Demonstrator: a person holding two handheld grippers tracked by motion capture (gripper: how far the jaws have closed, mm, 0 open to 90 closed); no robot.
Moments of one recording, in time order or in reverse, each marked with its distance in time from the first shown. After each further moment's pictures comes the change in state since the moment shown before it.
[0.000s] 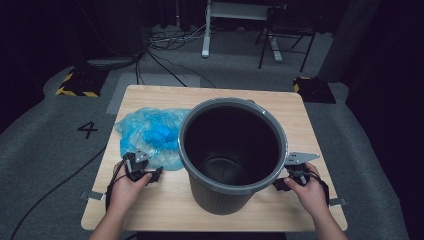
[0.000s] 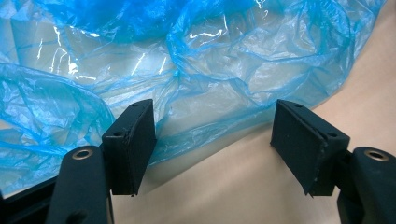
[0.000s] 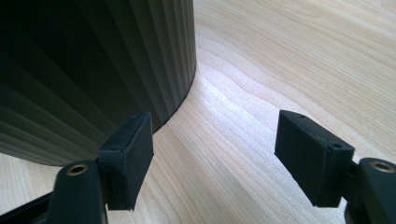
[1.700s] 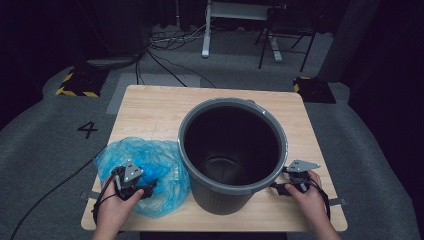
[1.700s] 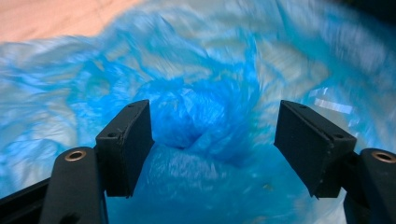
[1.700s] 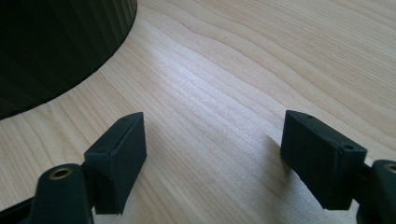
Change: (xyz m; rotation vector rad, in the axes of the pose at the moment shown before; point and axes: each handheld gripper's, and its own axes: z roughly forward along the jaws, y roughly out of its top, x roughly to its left) left arm -0.020 -0.013 -0.053 -0.093 -0.009 0.068; right arm -0.011 -0.041 0.011 0.022 -0.156 0.017
